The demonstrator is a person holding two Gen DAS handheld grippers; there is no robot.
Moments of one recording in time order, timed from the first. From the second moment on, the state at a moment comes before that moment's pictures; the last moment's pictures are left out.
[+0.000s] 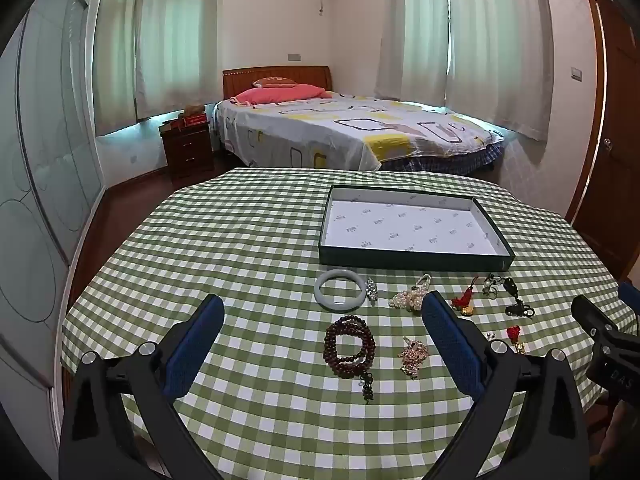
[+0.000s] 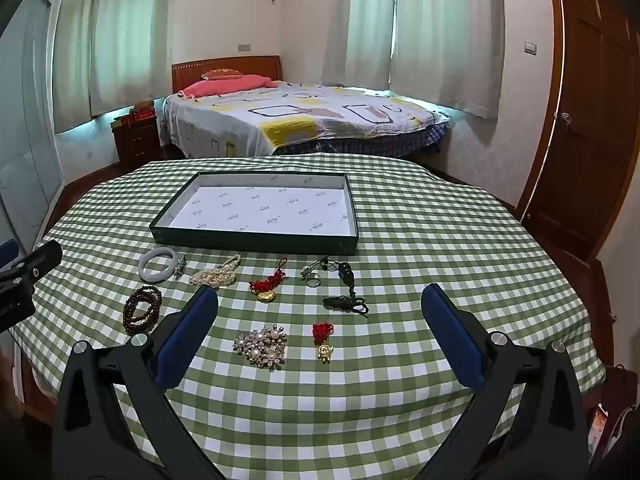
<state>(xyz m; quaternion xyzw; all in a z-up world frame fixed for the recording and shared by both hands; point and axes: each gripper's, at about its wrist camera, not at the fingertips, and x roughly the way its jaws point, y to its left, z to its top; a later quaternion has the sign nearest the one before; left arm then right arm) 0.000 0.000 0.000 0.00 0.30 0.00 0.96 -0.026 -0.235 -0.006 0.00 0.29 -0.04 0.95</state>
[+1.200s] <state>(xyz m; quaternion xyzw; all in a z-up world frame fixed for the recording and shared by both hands) 0.000 -0.001 -0.002 0.00 0.30 -0.01 0.95 -0.028 -0.234 -0.005 0.00 0.29 -0.04 0.96</state>
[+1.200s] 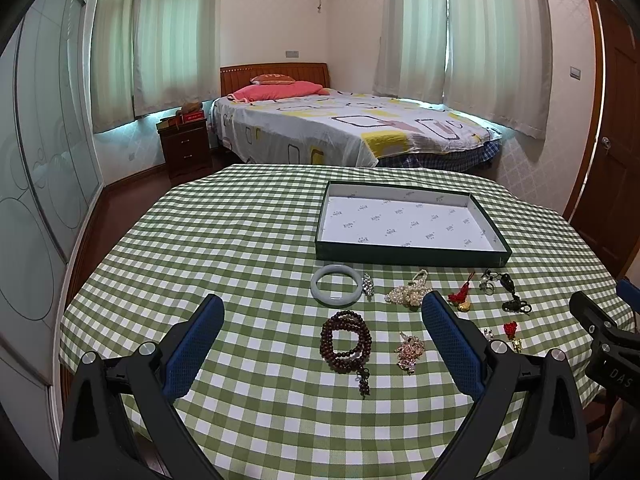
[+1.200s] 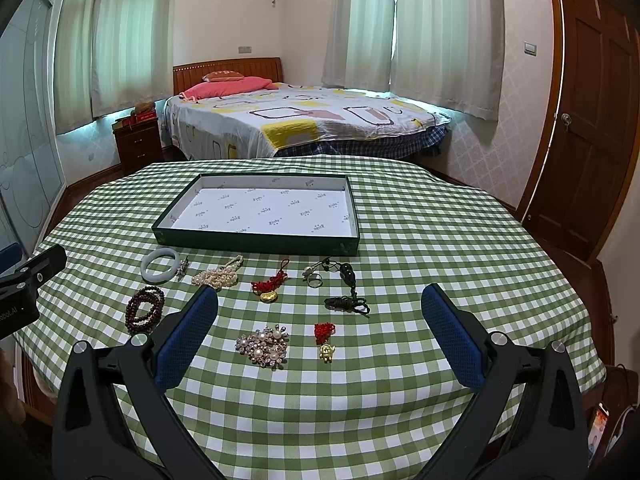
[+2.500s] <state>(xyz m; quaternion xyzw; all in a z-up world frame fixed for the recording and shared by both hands) -0.001 0.000 -0.007 0.00 0.31 -0.01 0.95 -0.028 -0.232 -0.006 0.00 0.29 -0.04 0.96</state>
